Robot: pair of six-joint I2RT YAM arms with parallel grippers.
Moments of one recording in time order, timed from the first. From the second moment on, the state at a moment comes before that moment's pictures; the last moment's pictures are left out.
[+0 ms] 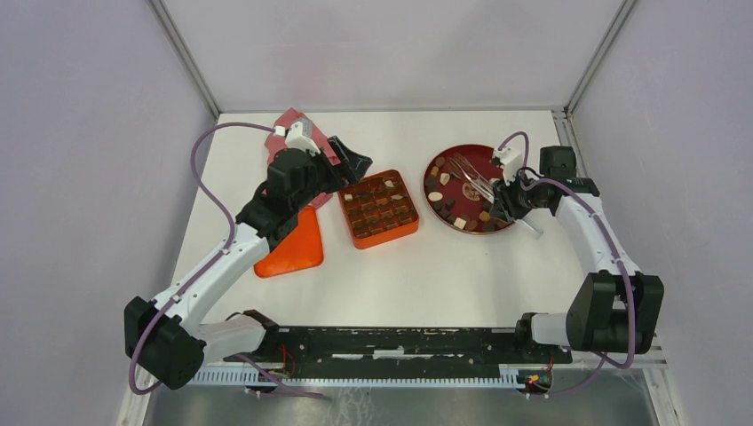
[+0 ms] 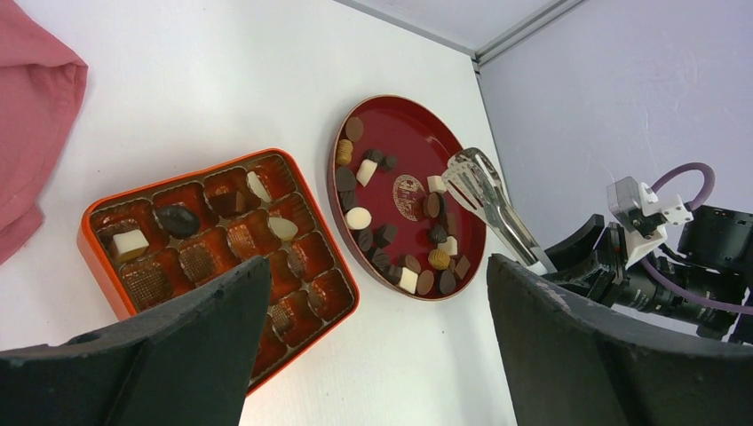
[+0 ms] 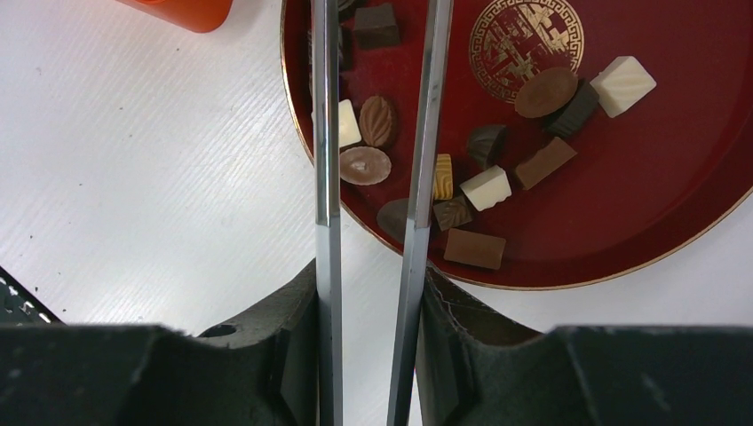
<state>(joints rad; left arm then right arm) -0.52 1.15 0.98 -0.06 -0.02 -0.73 -0.07 1.33 1.02 -0.71 -0.57 -0.58</state>
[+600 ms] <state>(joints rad) -0.52 1.17 0.98 -0.06 -0.02 -0.73 -0.06 1.37 1.03 -0.75 -0.54 -0.64</state>
